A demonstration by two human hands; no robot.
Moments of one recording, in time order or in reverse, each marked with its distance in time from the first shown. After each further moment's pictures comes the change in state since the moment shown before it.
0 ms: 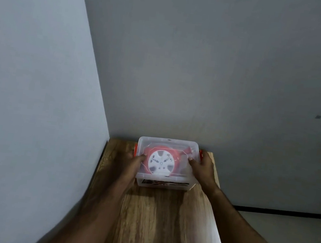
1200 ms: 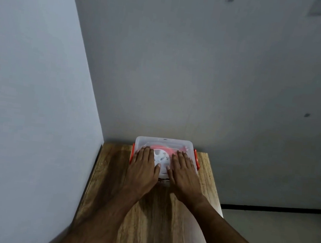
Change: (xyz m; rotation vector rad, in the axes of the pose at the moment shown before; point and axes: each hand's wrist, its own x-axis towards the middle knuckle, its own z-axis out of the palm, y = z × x) left_hand -0.024 0.000 0.023 1.264 -0.075 0.653; right_hand -0.029 0.029 0.032 -1.043 -0.231 -0.526
